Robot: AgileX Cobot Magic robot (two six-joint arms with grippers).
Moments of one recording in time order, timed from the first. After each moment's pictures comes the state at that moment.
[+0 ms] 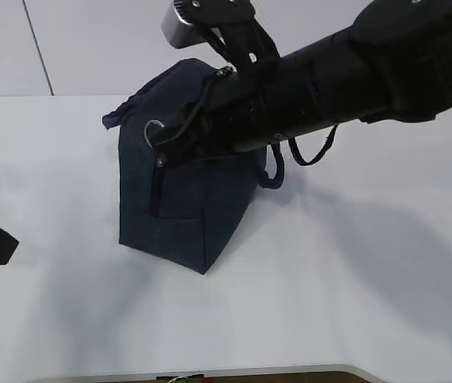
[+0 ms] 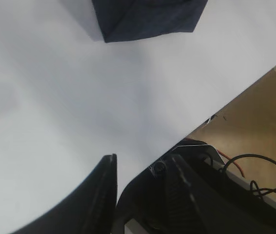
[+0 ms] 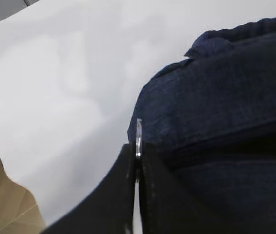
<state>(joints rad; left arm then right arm) -0.17 1.16 -0.77 -0.57 0.90 0.61 0.57 1.68 -1.21 1.13 0.47 -1.21</state>
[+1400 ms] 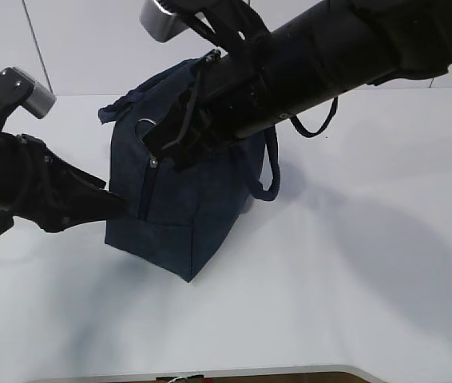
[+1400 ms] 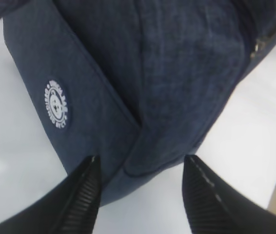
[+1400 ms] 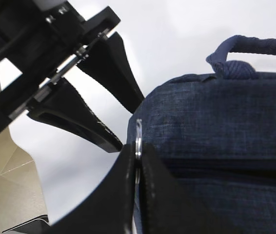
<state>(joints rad) -0.23 1.52 -0.77 -1.33 0.60 1.61 0.57 1.68 -1.31 0.88 0.62 -1.15</state>
